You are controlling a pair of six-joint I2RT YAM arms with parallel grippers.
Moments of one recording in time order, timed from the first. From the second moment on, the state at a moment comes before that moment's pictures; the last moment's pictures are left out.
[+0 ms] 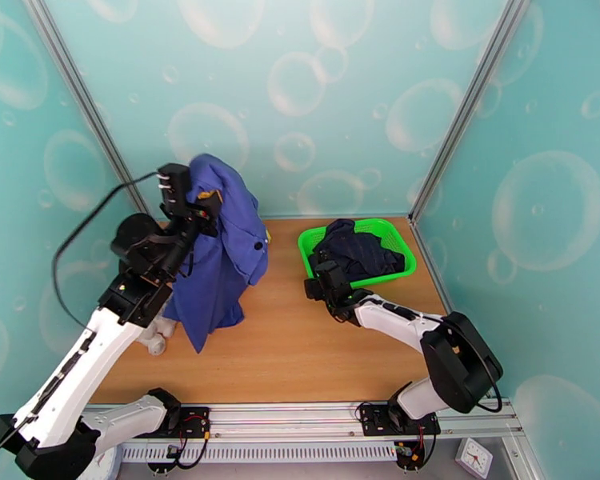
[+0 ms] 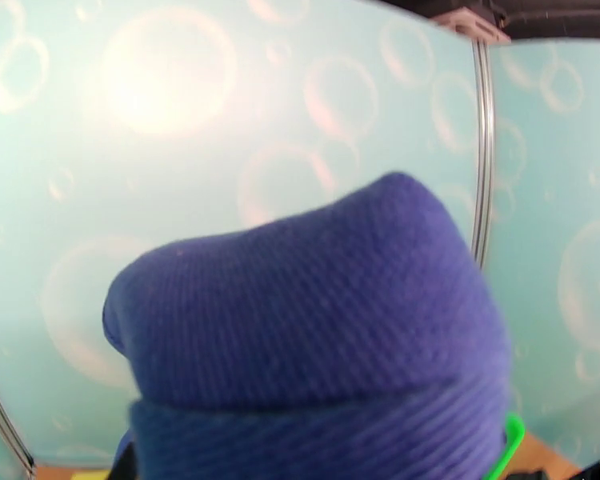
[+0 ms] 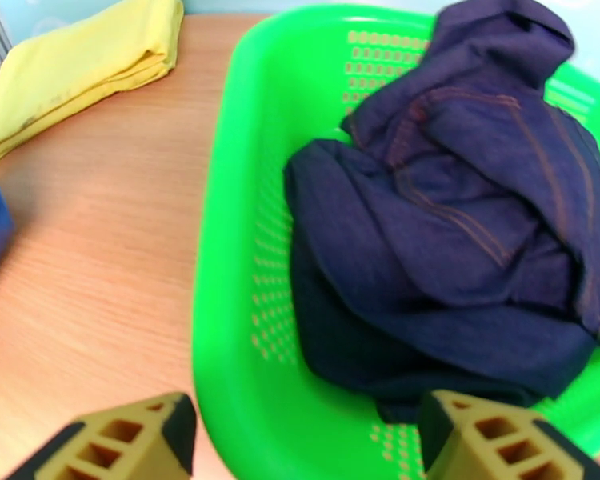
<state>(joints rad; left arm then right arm) -0.53 1.12 1.27 -0.05 -0.15 0.06 0.55 1.56 0.87 -0.05 0.31 0.20</state>
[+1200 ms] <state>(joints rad) -0.53 1.00 0.83 0.18 -0.01 0.08 0.32 1.99 1.38 -0.11 0.20 0.06</state>
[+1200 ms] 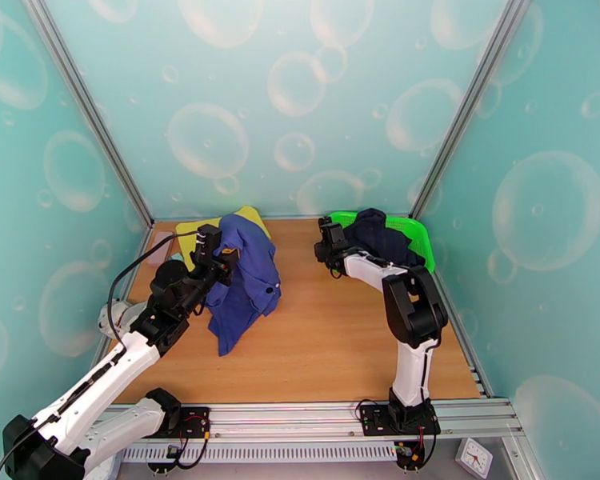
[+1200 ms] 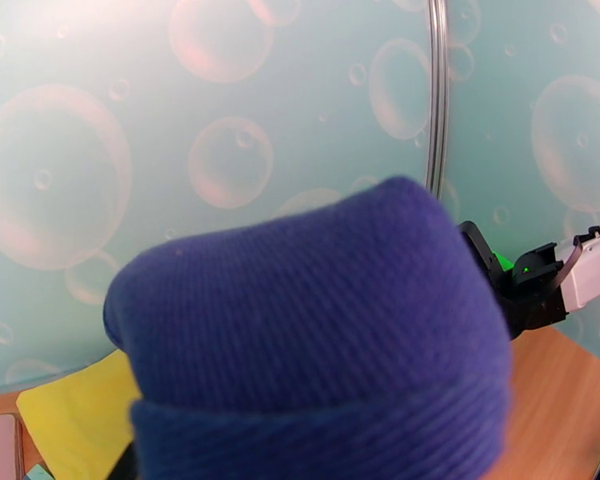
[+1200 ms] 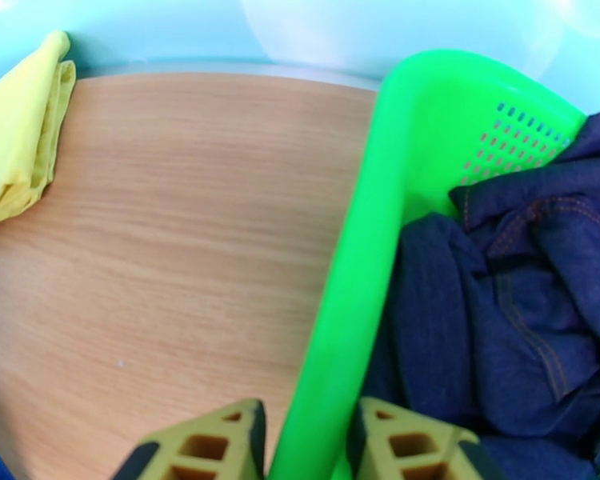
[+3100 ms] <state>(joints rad) -1.41 0.98 0.49 0.03 -0.65 -0.44 0.56 0.94 0.59 -0.20 0.18 0.38</state>
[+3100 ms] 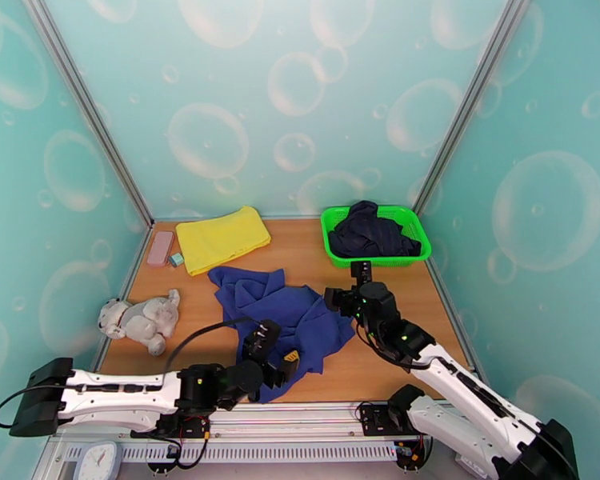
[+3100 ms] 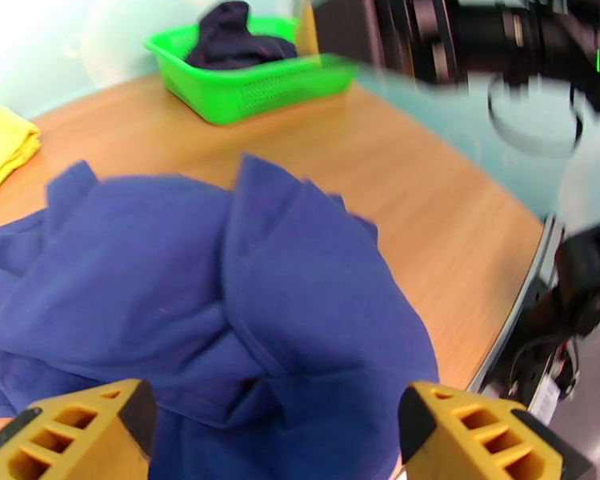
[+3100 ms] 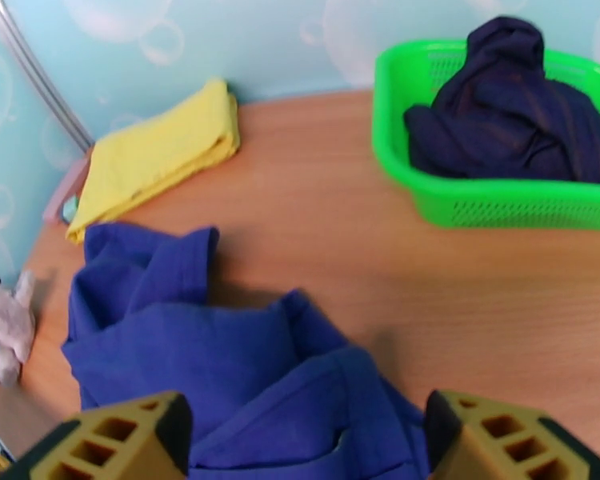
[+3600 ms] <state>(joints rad) -0.96 0.91 0.42 -0.22 -0.52 -0.69 0.56 1.20 0.58 -0.15 0.15 0.42</state>
